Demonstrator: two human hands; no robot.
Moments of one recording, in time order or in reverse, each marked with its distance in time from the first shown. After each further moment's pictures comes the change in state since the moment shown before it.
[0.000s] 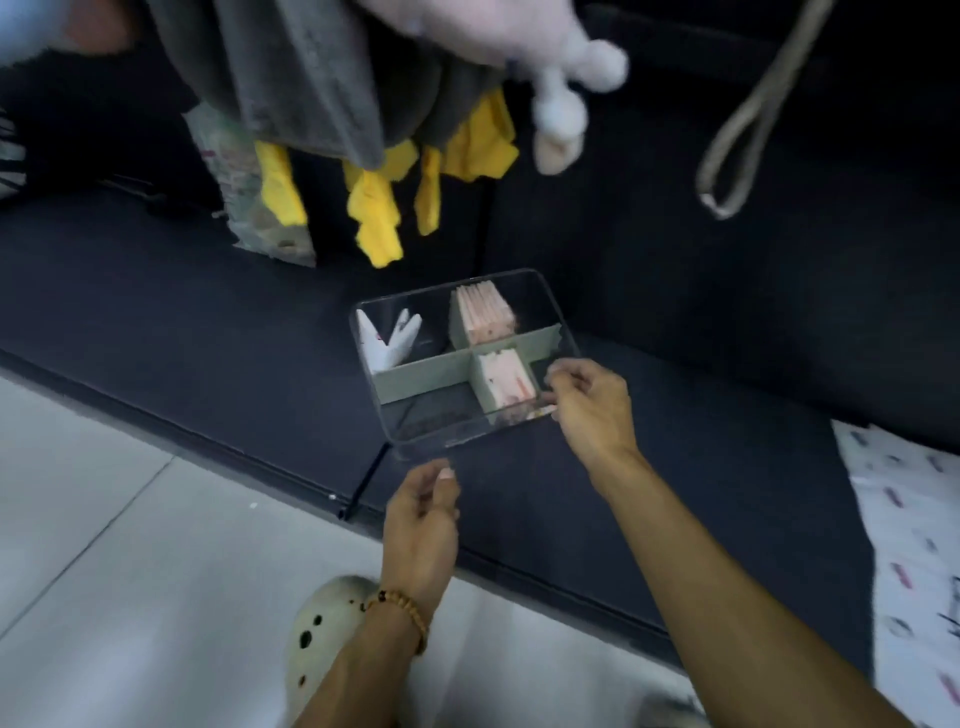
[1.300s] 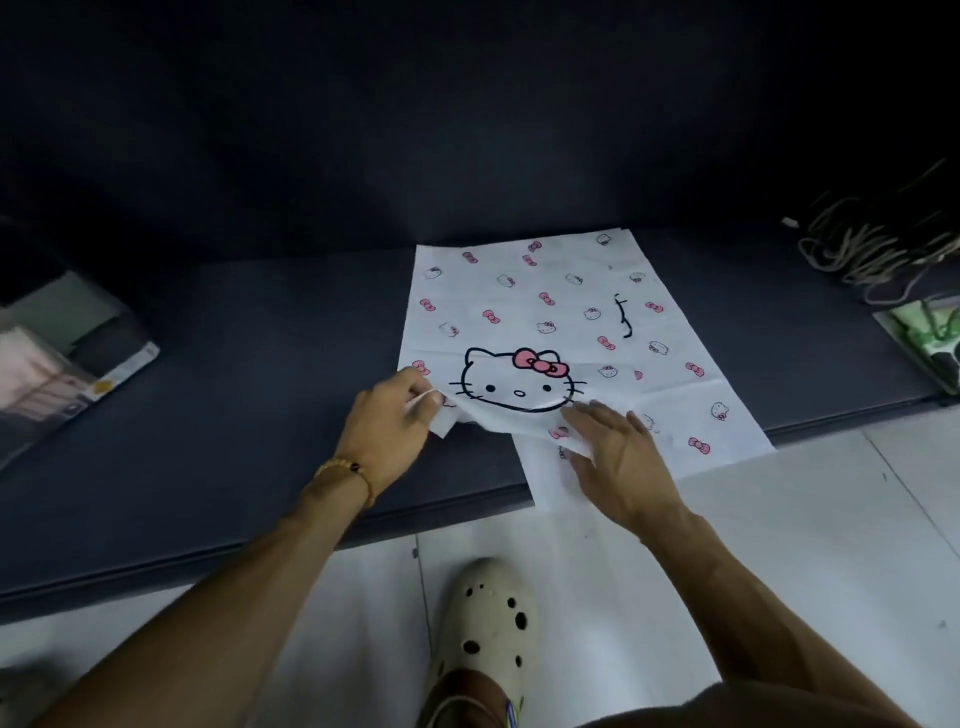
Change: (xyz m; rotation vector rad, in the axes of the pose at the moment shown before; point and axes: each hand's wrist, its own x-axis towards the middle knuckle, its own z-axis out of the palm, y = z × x) left_hand -0.112 -0.073 0.292 0.798 -0.783 0.575; right_hand -0.154 0.246 -0.379 -0.908 0.126 0.031
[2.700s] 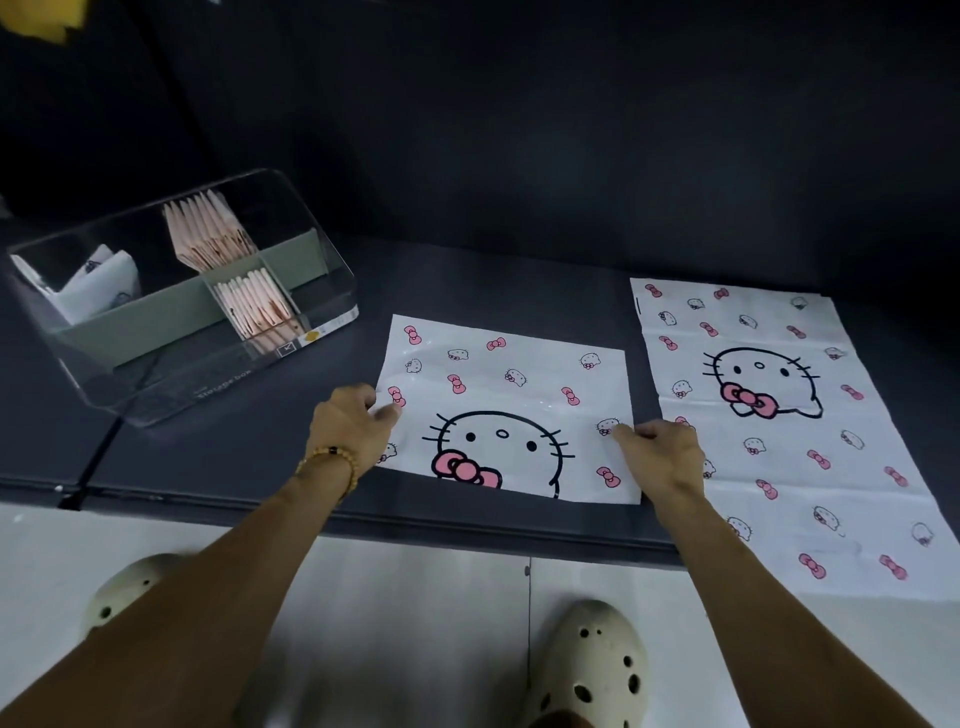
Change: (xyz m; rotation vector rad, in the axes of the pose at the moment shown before) left_hand -0.030 -0.140 -0.128 0.079 0.258 -0.626; right_hand 0.091 -0.124 0.049 0.504 0.016 0.543
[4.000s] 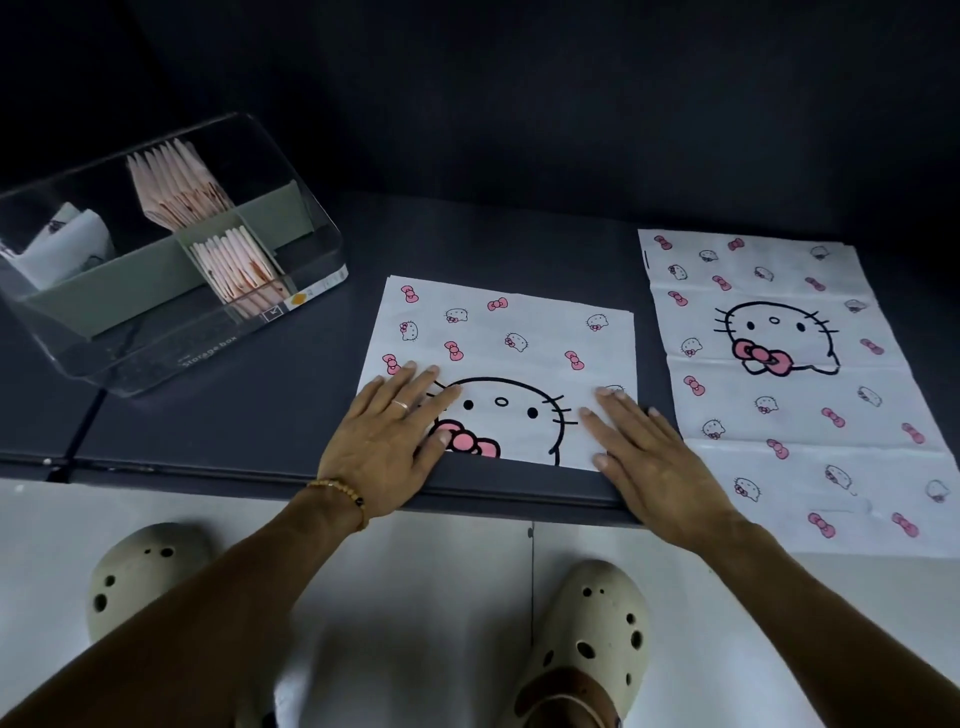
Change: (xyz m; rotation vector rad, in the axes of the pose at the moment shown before) left_hand -0.035 -0.027 0.033 0.676 -0.117 0.746; right_hand -0.022 0.058 -0.015 -0.744 -0.268 -0.981
